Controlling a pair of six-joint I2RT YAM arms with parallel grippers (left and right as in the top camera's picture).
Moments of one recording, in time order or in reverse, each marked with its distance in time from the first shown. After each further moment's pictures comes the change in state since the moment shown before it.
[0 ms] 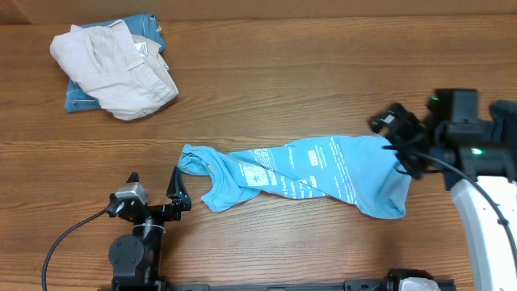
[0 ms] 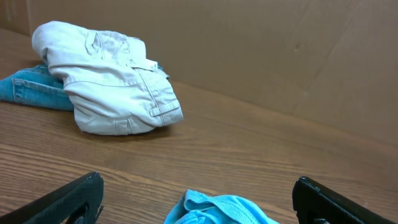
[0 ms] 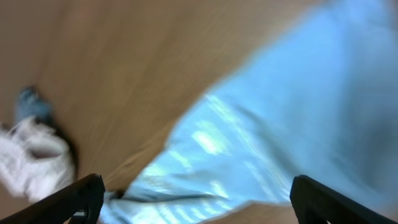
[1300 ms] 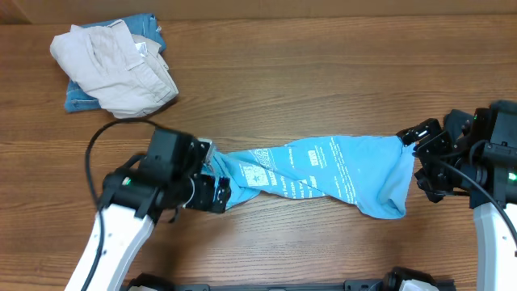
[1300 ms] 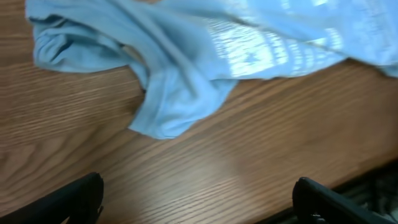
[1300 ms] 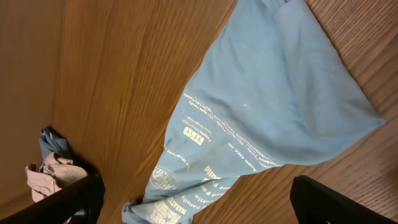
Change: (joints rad) left arm -0.323 1.119 0.990 -1.025 0.203 0.170; right arm -0.170 -0.114 0.000 -0.147 -0.060 0.059
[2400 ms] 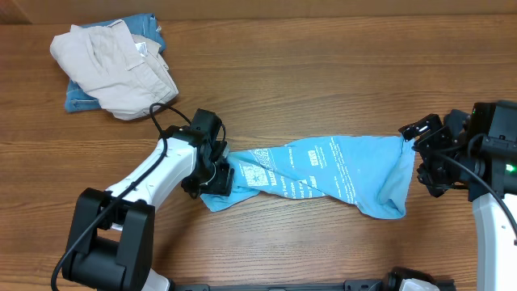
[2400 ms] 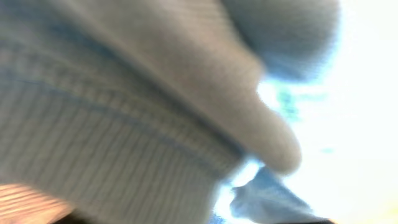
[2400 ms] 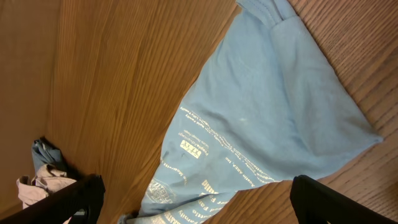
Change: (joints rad) left arm 0.000 0.579 -0.006 0.222 -0.026 0.000; right arm 0.000 0.042 0.000 0.044 0.034 0.000
